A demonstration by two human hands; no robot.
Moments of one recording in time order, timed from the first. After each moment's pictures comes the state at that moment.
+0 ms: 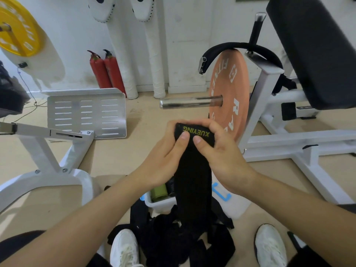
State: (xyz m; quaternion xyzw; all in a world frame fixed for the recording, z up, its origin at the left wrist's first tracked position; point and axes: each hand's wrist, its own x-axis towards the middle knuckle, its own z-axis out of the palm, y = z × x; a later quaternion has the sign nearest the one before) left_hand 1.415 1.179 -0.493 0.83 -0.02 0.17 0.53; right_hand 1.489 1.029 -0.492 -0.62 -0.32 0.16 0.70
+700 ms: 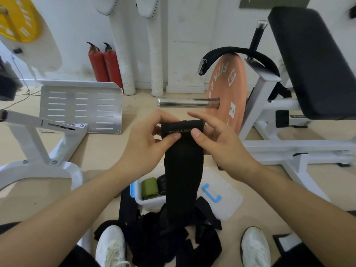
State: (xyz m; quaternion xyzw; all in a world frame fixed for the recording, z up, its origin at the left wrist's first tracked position) left_hand 1.417 1.195 -0.486 0.81 -0.02 0.30 0.51; right_hand 1.511 1.016 -0.473 -0.66 -0.38 0.18 0.62
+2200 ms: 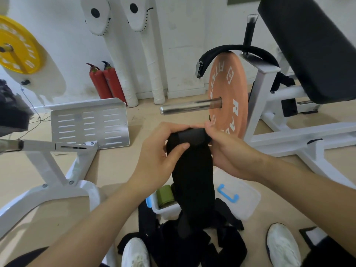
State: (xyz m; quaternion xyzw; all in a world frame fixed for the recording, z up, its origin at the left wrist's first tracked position) left_hand 1.413 1.193 -0.486 0.85 -0.07 0.30 0.43; right_hand 1.512 1.024 -0.476 -0.57 -0.28 0.38 0.68
